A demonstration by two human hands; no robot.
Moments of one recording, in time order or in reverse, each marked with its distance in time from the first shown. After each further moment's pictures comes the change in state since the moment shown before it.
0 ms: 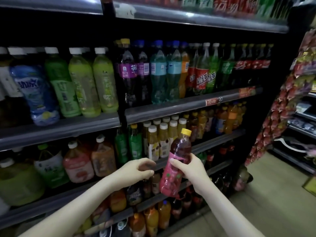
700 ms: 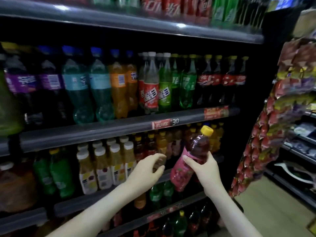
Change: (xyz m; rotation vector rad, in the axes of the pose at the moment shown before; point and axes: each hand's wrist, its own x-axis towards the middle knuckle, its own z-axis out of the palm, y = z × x) left_hand 0.248 0.197 0.156 0.190 0.408 0.223; right_hand 0.183 -0.002 -0.289 -0.016 0.154 -0.230
